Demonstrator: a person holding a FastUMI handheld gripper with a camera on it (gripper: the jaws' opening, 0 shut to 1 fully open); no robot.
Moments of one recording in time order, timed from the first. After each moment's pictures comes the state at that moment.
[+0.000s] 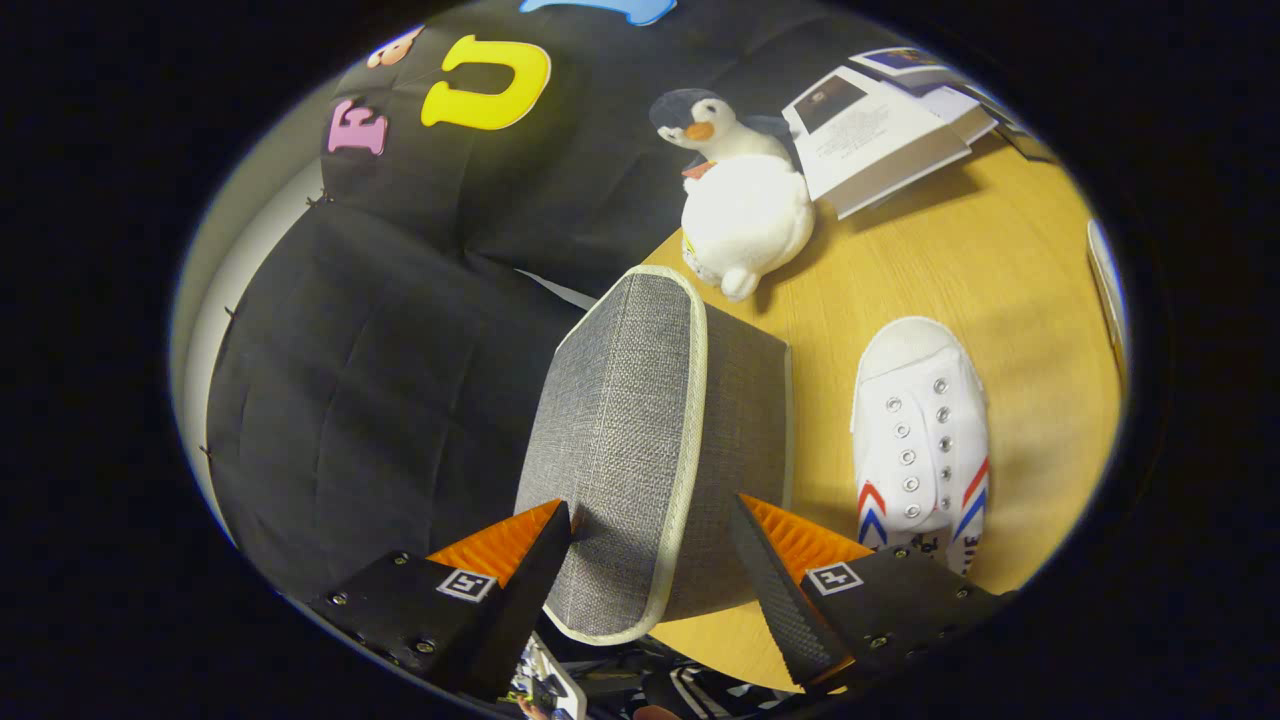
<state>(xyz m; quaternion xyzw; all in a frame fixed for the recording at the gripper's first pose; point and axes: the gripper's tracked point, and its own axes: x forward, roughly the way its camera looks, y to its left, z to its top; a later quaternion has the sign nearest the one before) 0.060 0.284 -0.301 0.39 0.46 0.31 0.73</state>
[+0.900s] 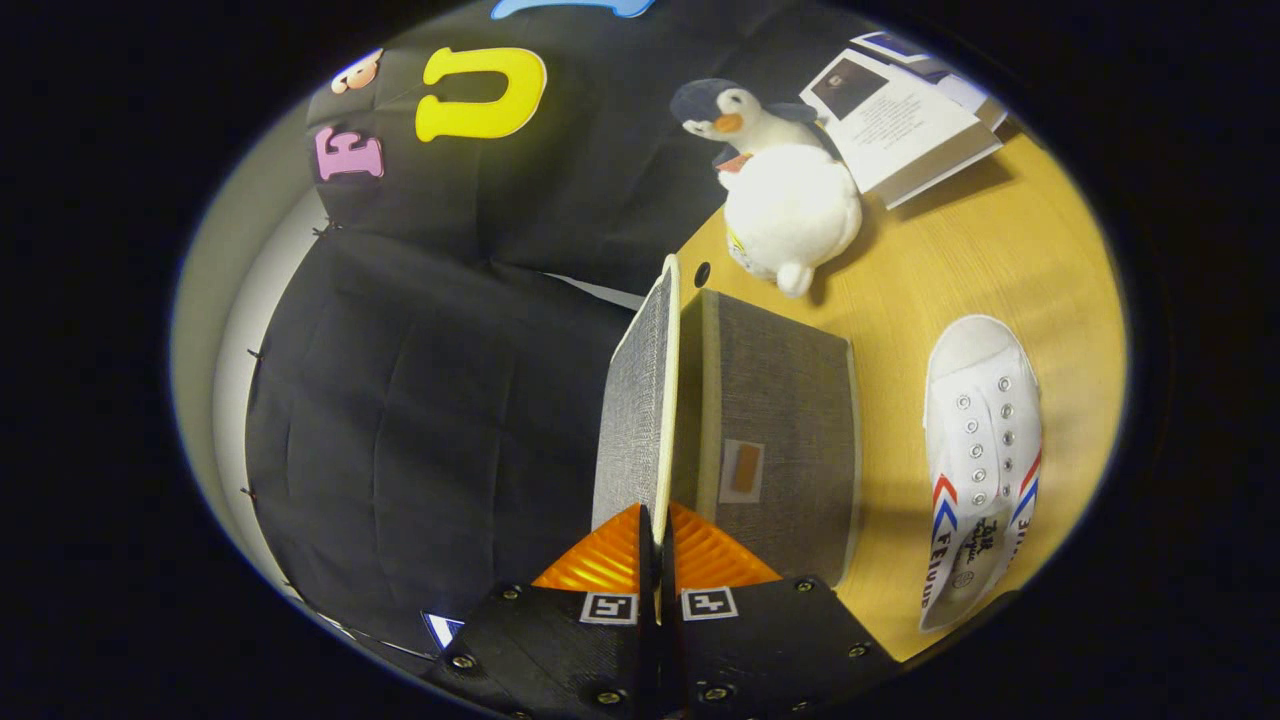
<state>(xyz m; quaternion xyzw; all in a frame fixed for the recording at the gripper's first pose) 0.074 0.301 -0.237 0.42 0.47 0.34 0.70</state>
